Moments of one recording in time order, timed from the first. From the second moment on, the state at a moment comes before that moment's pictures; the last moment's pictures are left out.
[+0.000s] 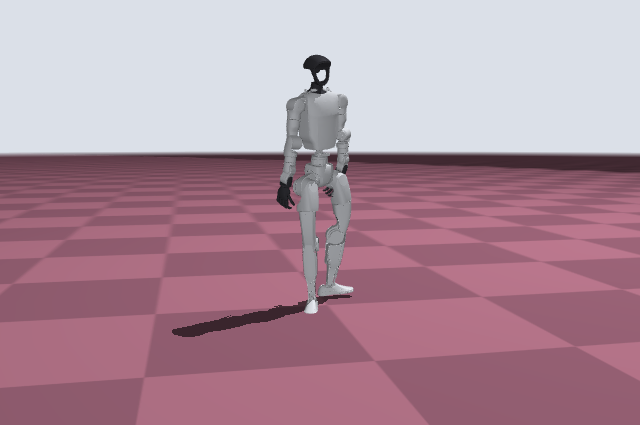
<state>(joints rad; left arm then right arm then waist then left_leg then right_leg) 0.06 0.07 0.40 1.58 0.26 0.21 -0.37 -0.01 -0.19 -0.08 1.59 -0.32 0.24 0.20 -0.12 0.04 -0.09 0.03 0.22 0.96 0.15 -0.14 -0.12 -0.06 -0.14 -0.88 -0.01 -0.09 -0.06</state>
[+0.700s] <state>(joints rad) 0.01 0.09 0.38 1.65 0.28 0.25 -0.40 0.03 -0.18 -0.08 1.49 -0.34 0.21 0.21 -0.08 0.15 -0.07 0.00 0.15 0.57 0.10 -0.22 -0.07 -0.16 -0.26 -0.63 0.55 0.04 -0.04</state>
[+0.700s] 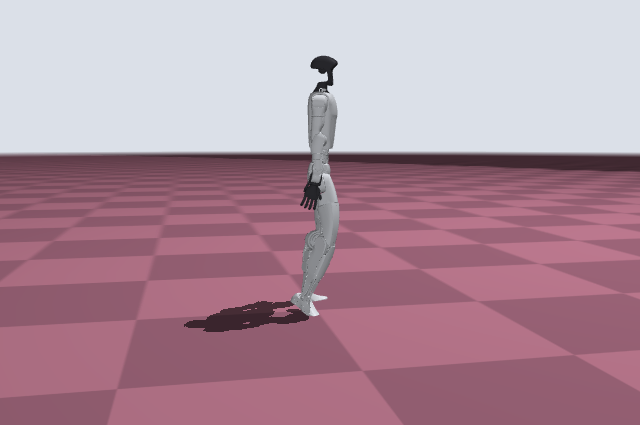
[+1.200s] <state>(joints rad) 0.02 0.10 0.42 1.70 0.17 0.24 -0.37 0.02 -0.16 -0.08 1.51 -0.38 0.22 0.26 -0.05 0.03 -0.09 0.01 0.00 0.25 0.03 -0.14 -0.07 -0.07 -0.10 -0.43 0.11 -0.10 0.05</state>
